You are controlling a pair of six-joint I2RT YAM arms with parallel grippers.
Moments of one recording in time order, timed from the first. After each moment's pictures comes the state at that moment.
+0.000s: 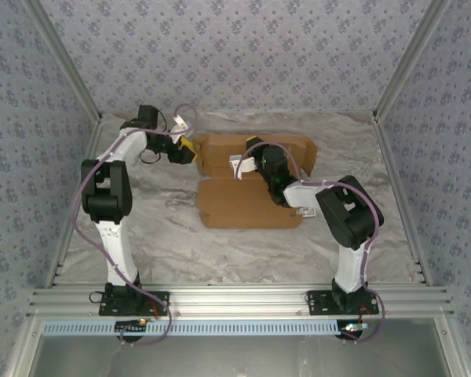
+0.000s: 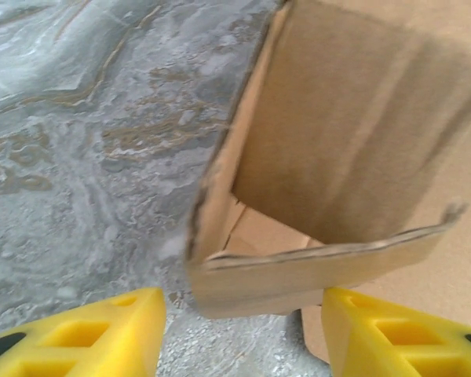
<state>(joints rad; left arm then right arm) -0.10 2.11 1.72 -0.76 0.82 0.77 0.56 1.89 0.99 0.78 0.20 -1.74</state>
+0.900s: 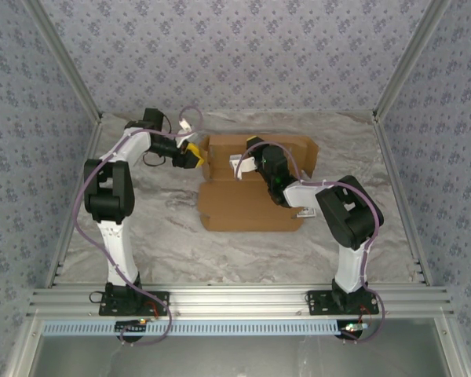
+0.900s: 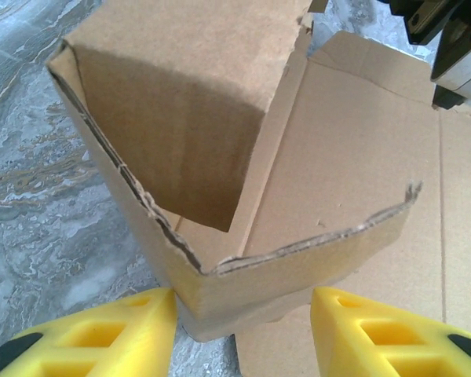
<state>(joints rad) -0.13 2.12 1.73 -0.88 0.95 0.89 0.56 1.89 0.99 0.78 0.21 -1.75</state>
